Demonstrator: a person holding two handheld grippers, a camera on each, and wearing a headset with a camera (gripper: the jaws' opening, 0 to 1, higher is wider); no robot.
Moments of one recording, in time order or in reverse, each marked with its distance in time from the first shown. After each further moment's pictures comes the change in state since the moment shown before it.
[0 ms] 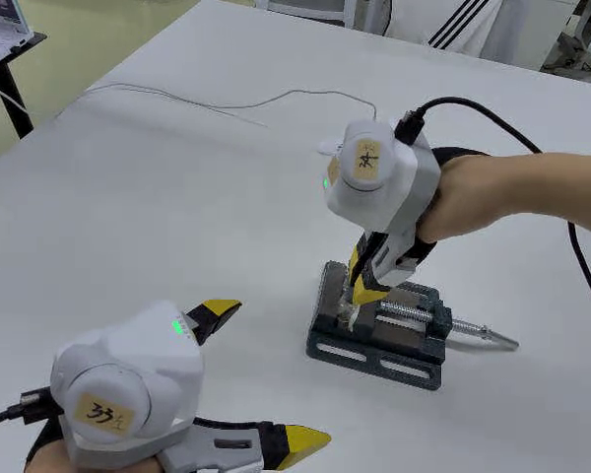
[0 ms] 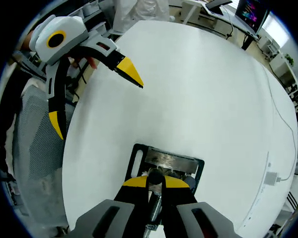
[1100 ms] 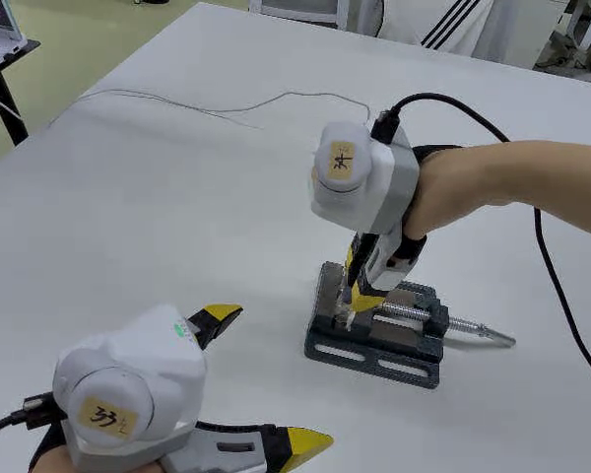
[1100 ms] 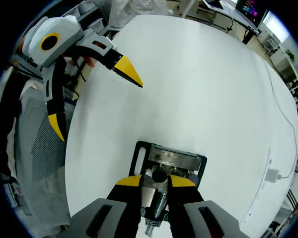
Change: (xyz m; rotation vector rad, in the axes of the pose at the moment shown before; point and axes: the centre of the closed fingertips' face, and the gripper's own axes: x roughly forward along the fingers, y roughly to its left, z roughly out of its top) left arm 0.000 -0.004 -0.002 -0.003 0.009 -0.006; right arm -0.004 0.011 -0.004 -0.029 0.044 0.001
